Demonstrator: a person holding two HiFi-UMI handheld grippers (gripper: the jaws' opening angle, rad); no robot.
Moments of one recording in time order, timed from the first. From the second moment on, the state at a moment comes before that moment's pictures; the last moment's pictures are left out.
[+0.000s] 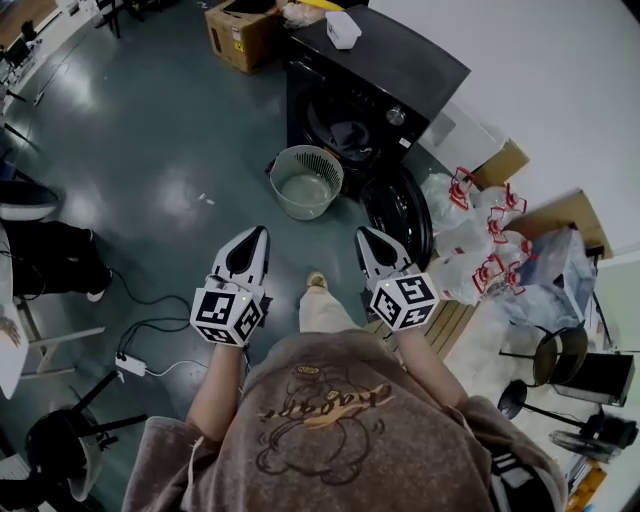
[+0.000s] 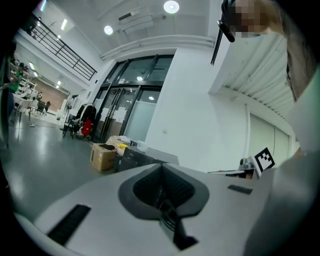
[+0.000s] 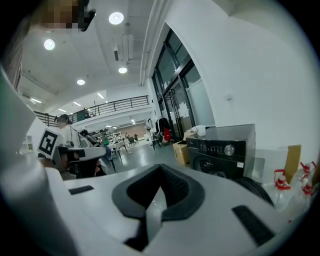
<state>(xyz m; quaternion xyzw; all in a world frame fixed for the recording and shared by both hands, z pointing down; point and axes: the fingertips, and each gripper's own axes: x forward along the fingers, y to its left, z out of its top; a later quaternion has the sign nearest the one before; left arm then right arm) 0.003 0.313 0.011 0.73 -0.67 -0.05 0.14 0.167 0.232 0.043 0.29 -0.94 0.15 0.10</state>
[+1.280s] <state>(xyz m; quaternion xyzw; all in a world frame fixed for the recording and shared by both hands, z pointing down) -0.119 -0.001 0.021 0.76 -0.64 -0.01 0.14 0.053 -0.069 0.058 0.32 -0.93 0.17 0.08</state>
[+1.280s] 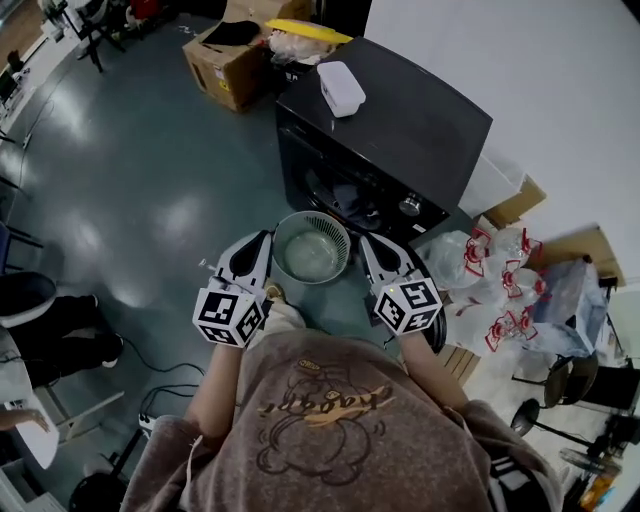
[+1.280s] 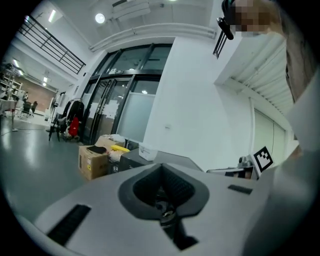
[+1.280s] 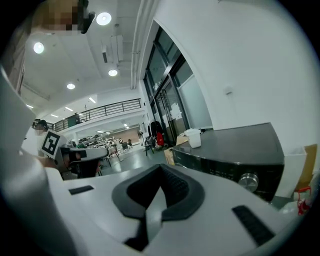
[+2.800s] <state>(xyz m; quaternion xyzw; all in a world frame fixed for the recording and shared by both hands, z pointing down) -0.139 -0.247 0.417 0.87 -0.49 -0.03 0.11 0.011 -0.237 0.451 0.44 -0.89 0.14 0.07</state>
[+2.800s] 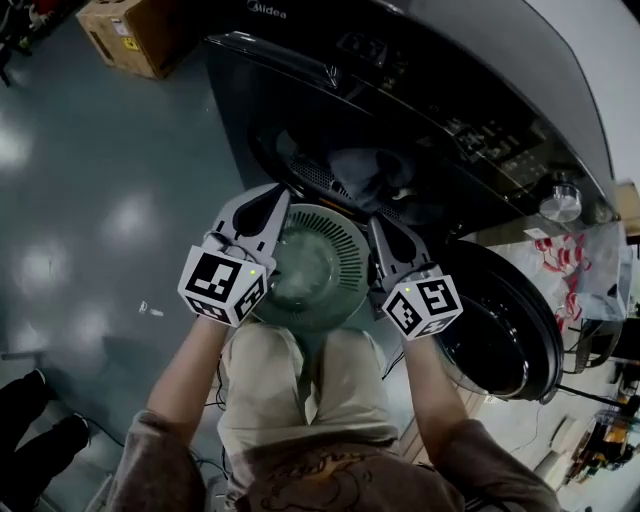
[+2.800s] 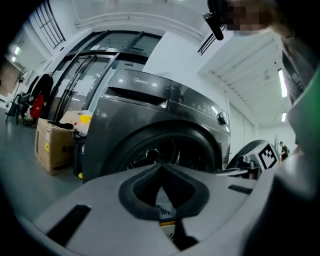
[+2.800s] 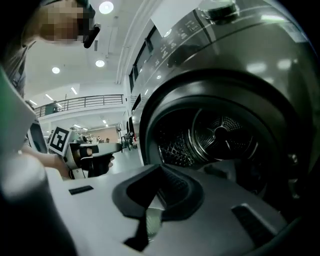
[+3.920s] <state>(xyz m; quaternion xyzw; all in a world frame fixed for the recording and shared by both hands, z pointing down) -0.081 -0.247 0.487 0.88 -0.47 -0.04 0.10 0.046 -0.206 0.519 0.42 -0.90 0.12 0.01</state>
